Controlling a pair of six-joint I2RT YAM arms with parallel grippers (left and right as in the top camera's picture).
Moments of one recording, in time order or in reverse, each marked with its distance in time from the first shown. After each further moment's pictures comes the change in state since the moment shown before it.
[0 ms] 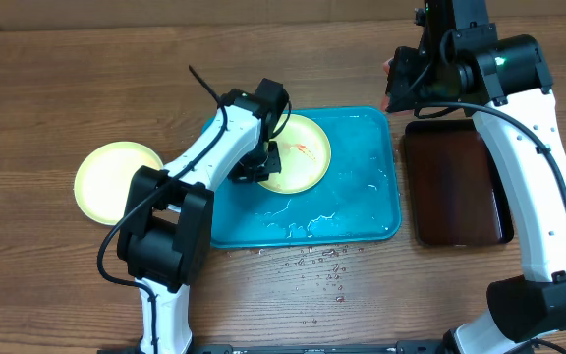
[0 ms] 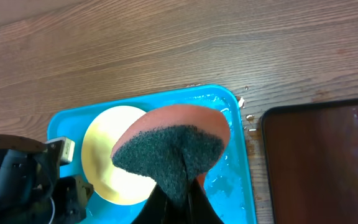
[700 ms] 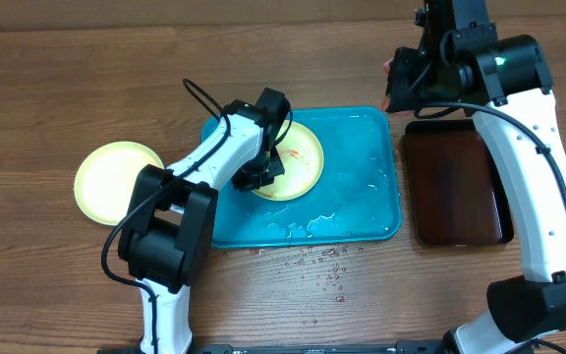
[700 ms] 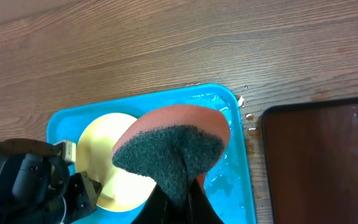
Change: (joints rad) left arm -0.008 0.000 -0.078 0.090 0.008 -0.166; right arm 0.000 0.000 0.000 -0.004 0.000 0.000
